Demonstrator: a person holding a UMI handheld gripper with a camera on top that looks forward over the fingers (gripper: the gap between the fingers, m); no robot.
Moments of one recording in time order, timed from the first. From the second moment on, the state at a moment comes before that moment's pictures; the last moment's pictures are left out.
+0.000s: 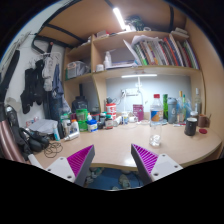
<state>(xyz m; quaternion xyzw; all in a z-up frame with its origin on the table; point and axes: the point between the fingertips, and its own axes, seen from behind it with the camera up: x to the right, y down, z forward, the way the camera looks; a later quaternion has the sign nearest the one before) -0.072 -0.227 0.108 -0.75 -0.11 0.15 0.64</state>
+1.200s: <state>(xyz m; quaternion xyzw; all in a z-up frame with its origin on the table) 0.069 0.073 0.112 -0.73 -0.07 0.06 0.68</state>
